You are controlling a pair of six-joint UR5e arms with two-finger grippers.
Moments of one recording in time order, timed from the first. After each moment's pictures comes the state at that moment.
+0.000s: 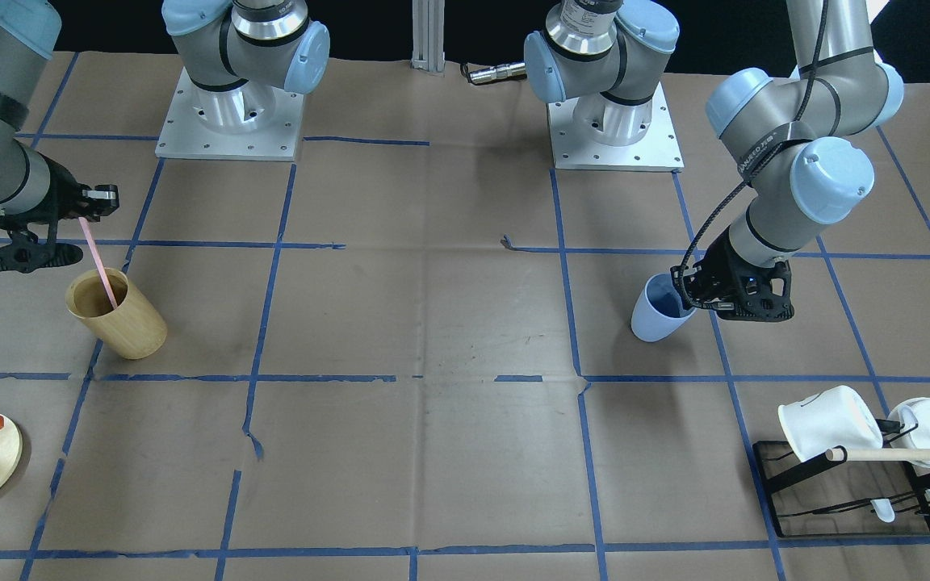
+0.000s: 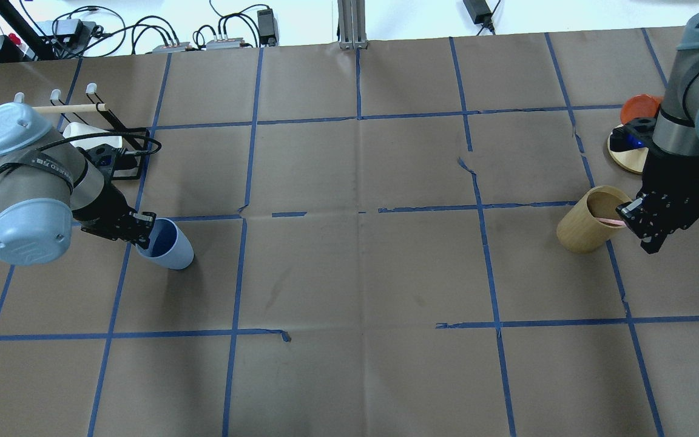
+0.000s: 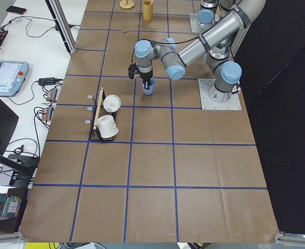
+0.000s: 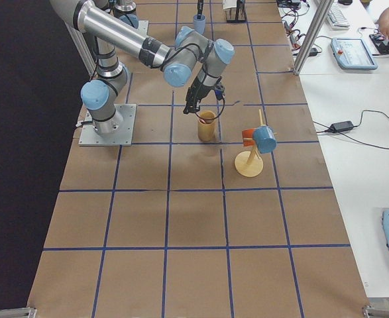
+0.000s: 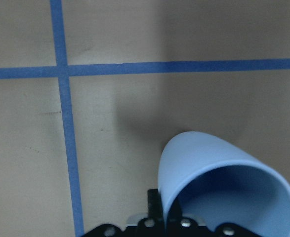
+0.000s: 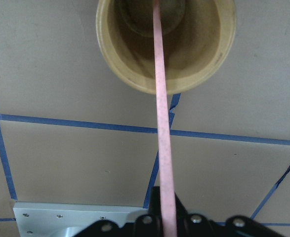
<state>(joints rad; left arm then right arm) -1.24 -1.69 -2.05 -1.05 1.55 0.34 1.24 -1.50 1.84 -1.53 -1.83 -0.43</state>
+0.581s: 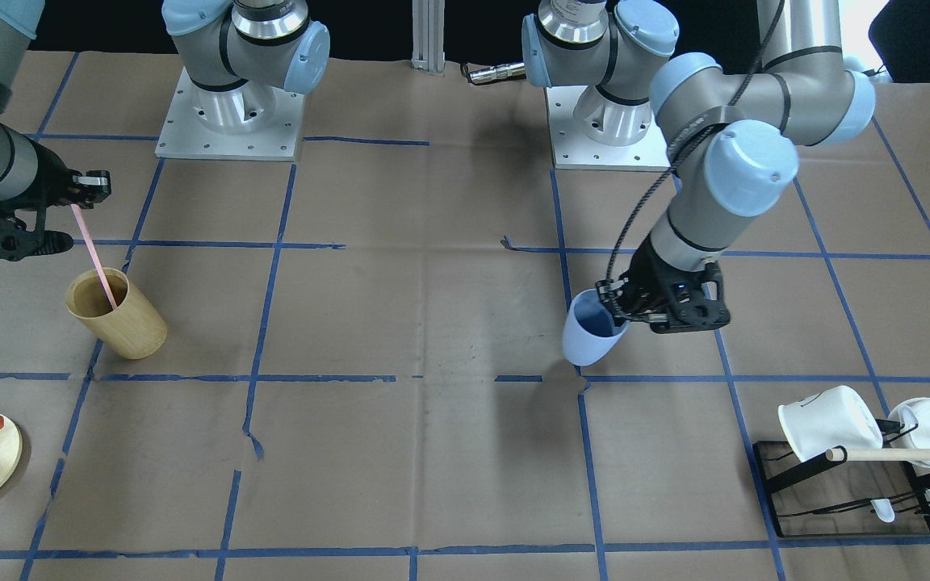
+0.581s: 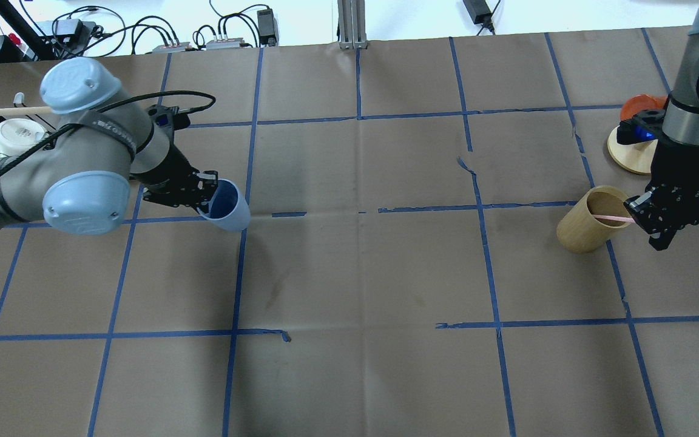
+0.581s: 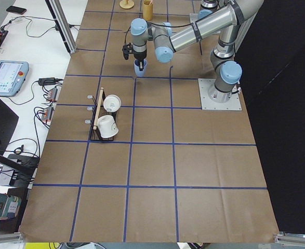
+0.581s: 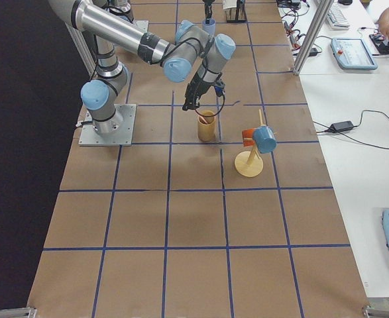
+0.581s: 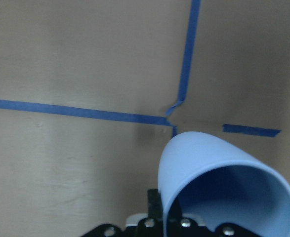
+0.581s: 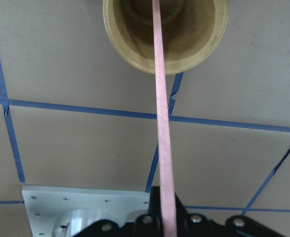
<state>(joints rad) -1.52 -1.74 -1.90 -1.07 1.49 -0.10 1.24 -1.51 1.76 -1.41 -1.83 -0.42</state>
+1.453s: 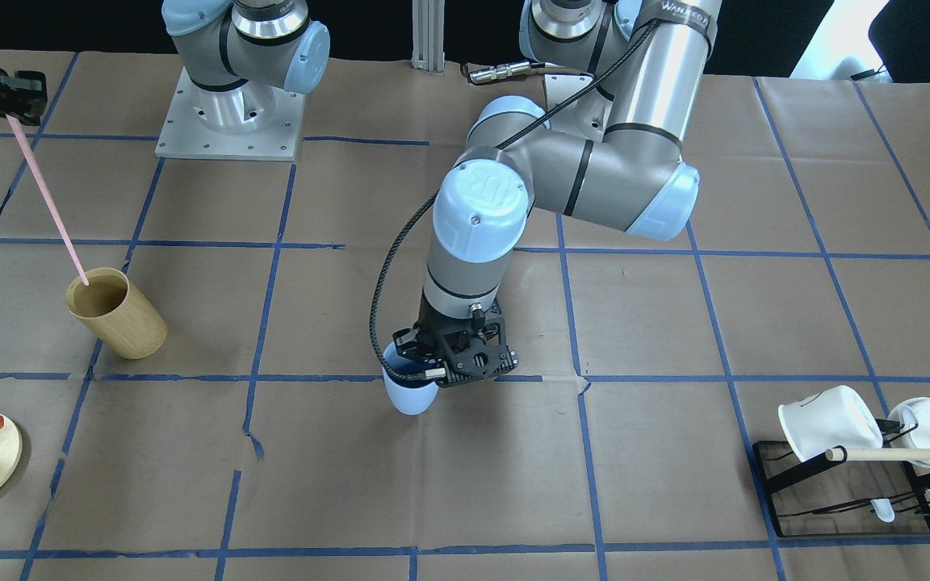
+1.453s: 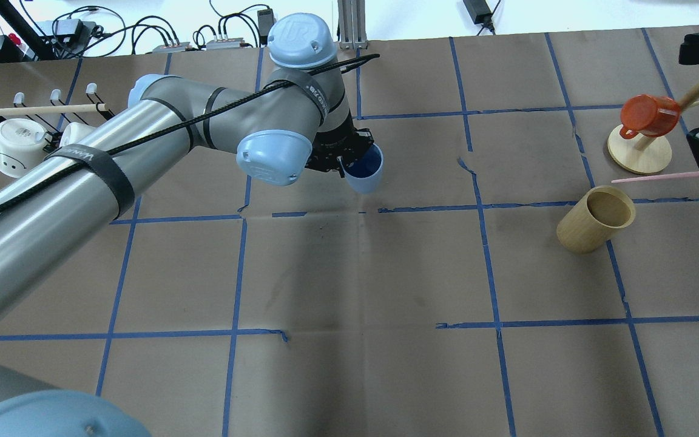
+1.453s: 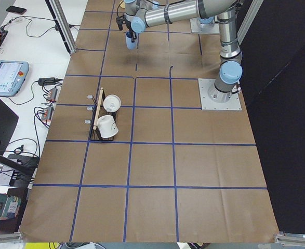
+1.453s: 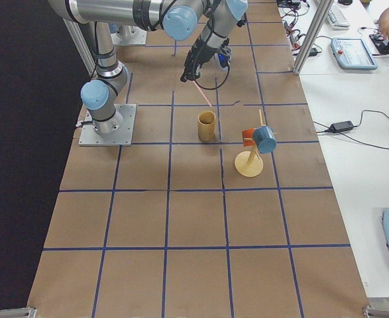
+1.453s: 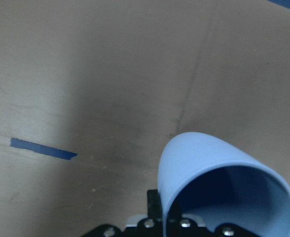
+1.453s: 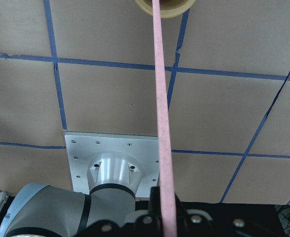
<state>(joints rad) -1.90 -2.04 -1.55 -1.07 1.50 -0.61 1.25 -1.51 1.39 -0.98 -1.78 -0.37</state>
